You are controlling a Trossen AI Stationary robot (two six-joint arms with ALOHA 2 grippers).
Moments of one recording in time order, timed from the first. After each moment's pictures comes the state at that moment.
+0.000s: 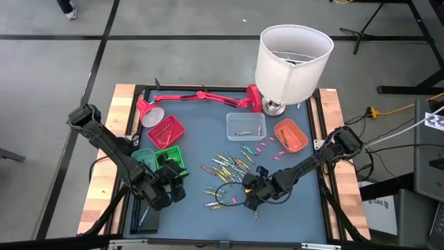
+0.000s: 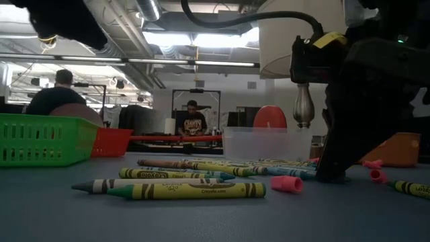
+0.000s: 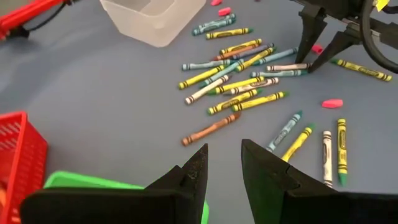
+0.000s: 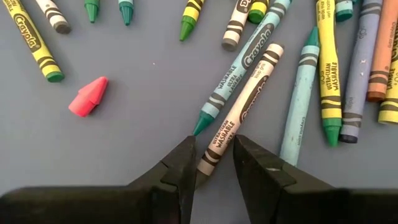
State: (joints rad) left arm -0.73 1.42 0.97 -0.71 -0.83 -1.10; right arm 0.53 1.88 1.01 -0.32 0.28 0.87
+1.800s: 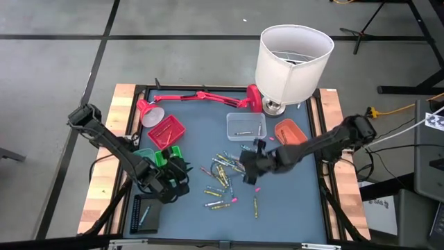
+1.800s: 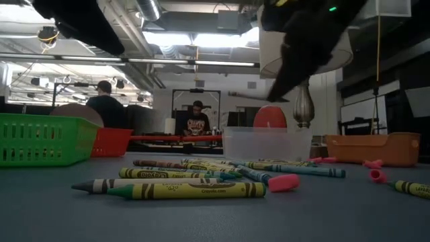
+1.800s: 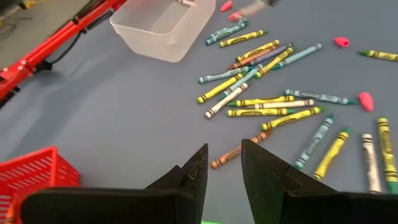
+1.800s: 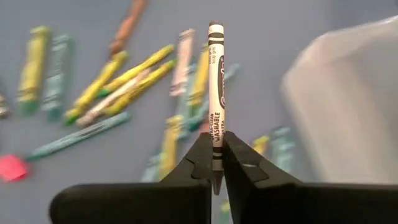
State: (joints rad) left arm -0.64 1.42 0.97 -0.69 -0.82 -0.90; right arm 0.31 1.62 1.10 -0.53 0.42 0.42
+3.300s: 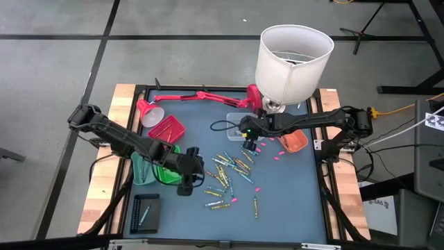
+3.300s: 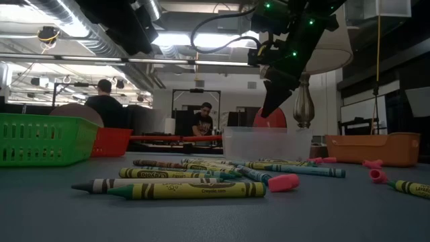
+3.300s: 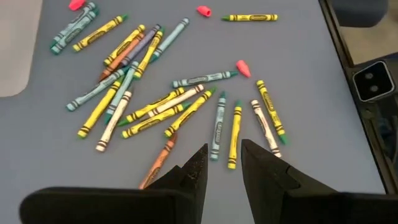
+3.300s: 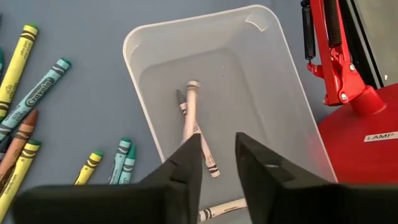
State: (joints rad) left arm -0.35 1.42 0.97 -0.38 -0.08 -0.30; right arm -0.09 1.61 1.10 -0.57 0.32 0.05
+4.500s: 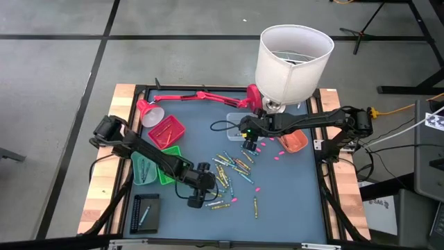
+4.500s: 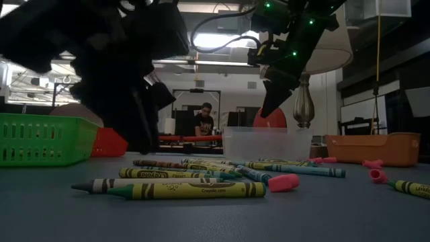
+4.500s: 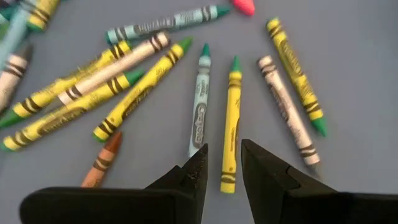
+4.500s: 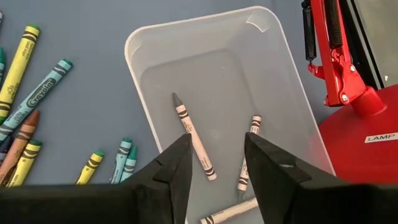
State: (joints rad) left arm -0.38 1.79 0.97 -0.14 -0.03 -0.28; right arm -0.09 1.61 1.10 -0.57 0.32 0.05
